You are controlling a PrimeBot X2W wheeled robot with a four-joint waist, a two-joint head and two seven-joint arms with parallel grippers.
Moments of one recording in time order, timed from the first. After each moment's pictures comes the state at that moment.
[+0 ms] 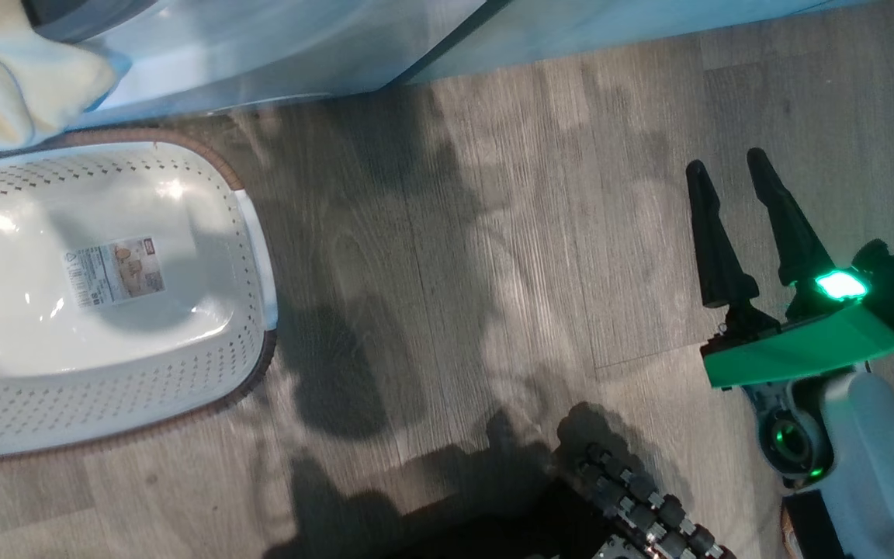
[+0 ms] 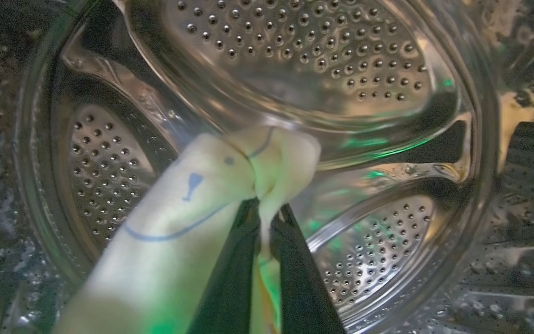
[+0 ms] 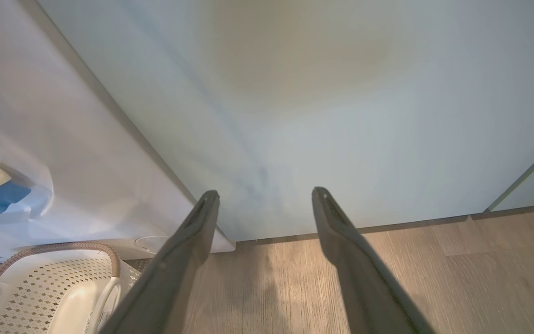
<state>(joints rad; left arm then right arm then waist) -1.56 0.51 -0.02 0.72 -0.40 -0.11 -0.26 -0.38 -0.05 0.25 0.13 0.43 0.13 -0.26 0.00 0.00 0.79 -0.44</state>
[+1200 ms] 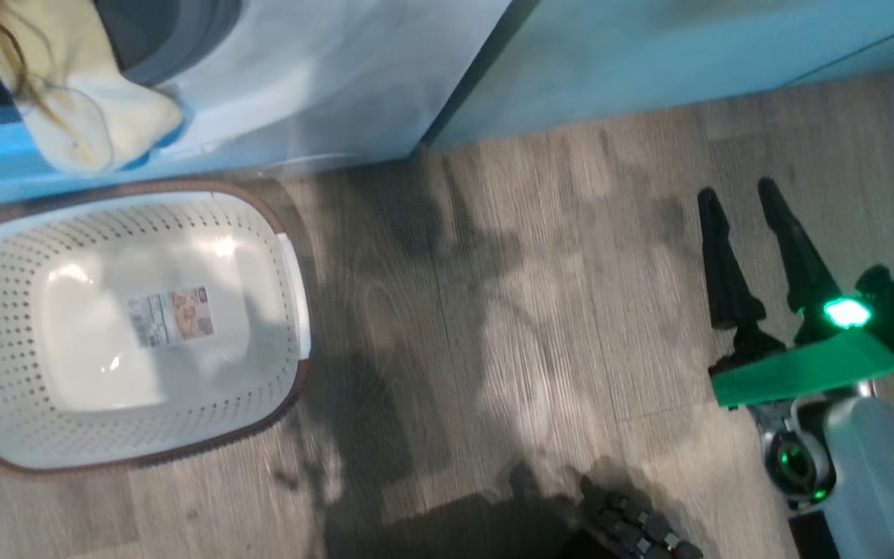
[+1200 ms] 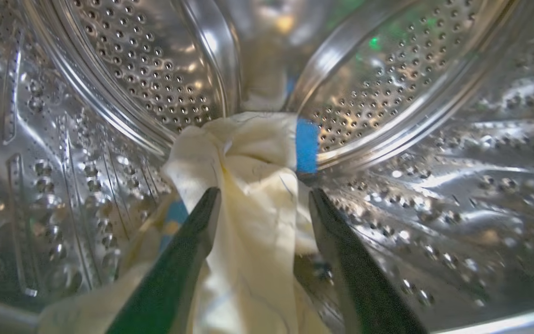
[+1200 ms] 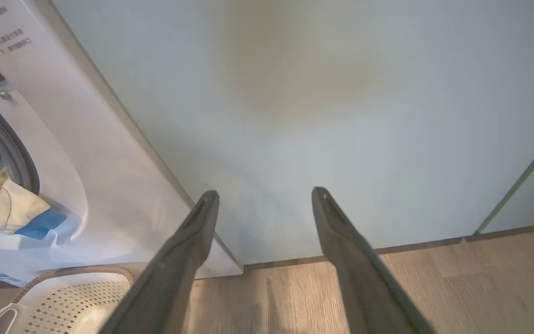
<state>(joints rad) -1.34 0.47 -0.21 1.08 -0.48 -0.13 -0.26 -0.35 -0.05 0.23 0.15 0.41 0.13 -0.26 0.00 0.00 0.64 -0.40</state>
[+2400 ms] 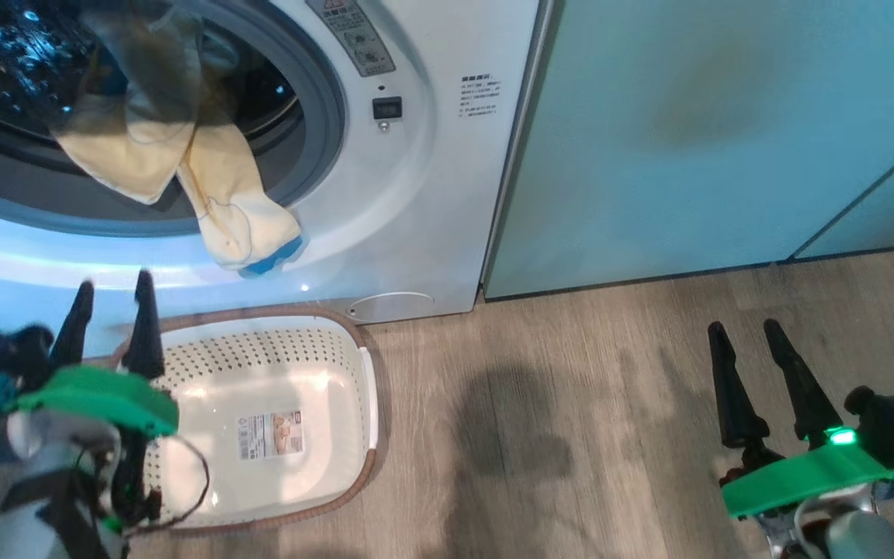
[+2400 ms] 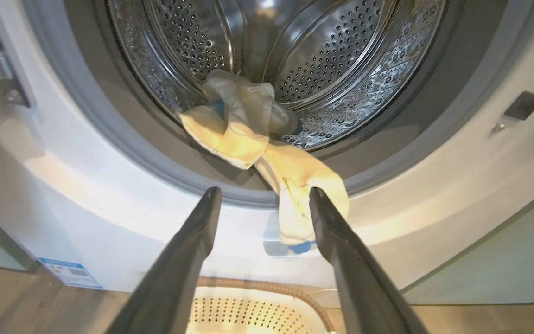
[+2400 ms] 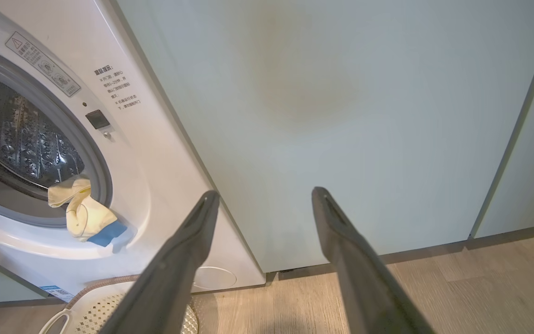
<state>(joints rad) -0.22 0.26 0.07 0.36 -0.45 -0.04 -0.26 -0.10 -0.06 0.17 0.19 0.38 0.13 -0.26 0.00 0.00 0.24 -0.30</state>
